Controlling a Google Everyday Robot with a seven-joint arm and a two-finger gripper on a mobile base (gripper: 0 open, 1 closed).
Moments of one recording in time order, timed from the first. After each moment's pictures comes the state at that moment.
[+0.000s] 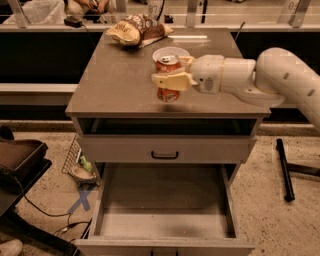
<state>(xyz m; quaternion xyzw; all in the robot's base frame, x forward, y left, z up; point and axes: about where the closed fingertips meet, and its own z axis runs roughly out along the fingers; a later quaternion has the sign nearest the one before) 0.626 -0.019 0.928 -0.43 0.60 0.37 0.56</state>
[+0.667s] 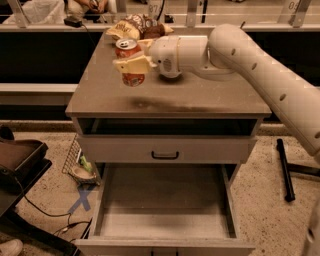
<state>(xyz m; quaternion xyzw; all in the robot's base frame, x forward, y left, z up) 0.667 0.079 0.948 -0.49 0.56 0.38 0.55</state>
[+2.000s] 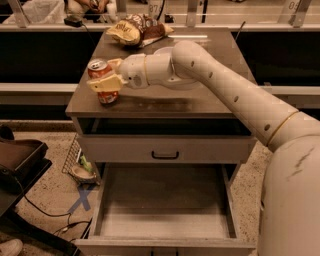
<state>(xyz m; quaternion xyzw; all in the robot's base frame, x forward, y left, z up) 0.666 0.166 0.891 -0.53 0.54 0.43 0.50</state>
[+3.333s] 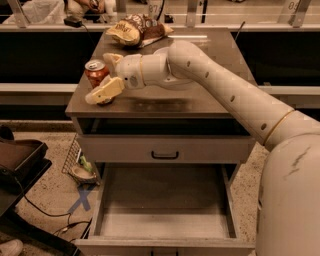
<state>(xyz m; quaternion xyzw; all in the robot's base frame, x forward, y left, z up) 0.660 0.178 0.892 -0.53 0.53 0.43 0.49</state>
